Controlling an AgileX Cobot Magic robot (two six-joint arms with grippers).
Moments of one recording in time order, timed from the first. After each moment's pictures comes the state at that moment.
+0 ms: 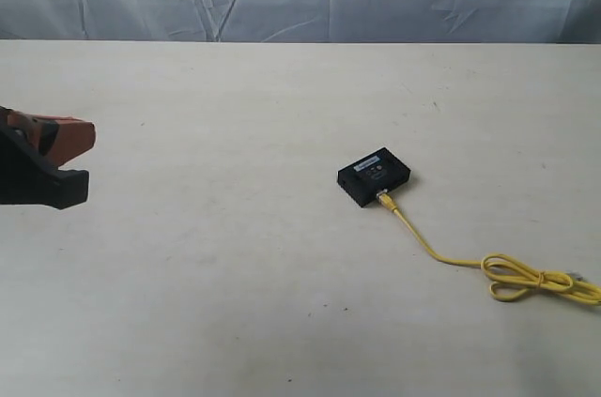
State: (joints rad) left arm -0.41 0.88 -0.51 -0.47 0.27 0.41; right arm 0.09 0.01 -0.19 0.00 0.51 0.04
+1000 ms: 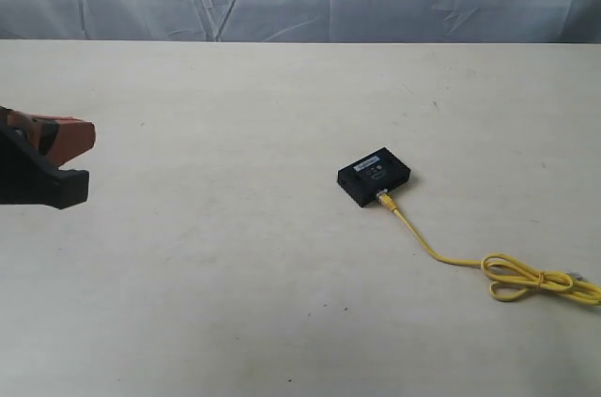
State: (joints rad) left arm -0.41 0.88 -0.51 -0.47 0.27 0.40; right arm 0.02 0.01 -0.01 0.03 0.40 0.05
